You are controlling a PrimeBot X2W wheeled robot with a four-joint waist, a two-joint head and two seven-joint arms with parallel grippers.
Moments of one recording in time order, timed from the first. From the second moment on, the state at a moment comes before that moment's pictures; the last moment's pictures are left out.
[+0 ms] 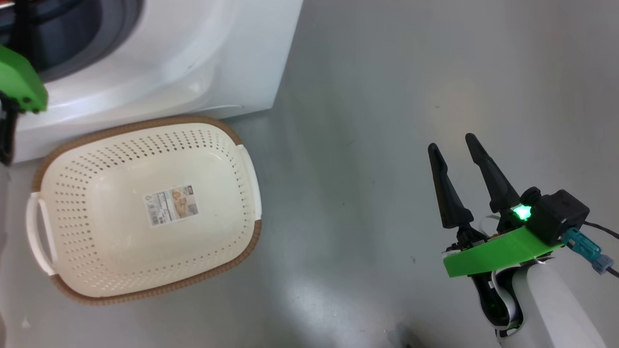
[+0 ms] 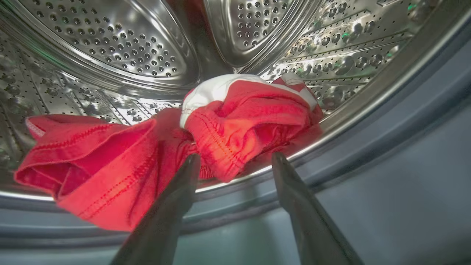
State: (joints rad) left arm -1.25 0.33 -0.21 1.18 -0.32 -0.13 -0.21; right arm -0.28 -0.05 0.12 0.16 0.38 0.13 -0.26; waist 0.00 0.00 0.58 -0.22
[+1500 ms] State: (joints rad) left arm -0.99 0.29 -0.06 0.86 -0.36 -0.10 -0.25; right arm -0.27 -0.05 0.11 0.19 0.36 0.13 -0.26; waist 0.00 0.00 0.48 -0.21
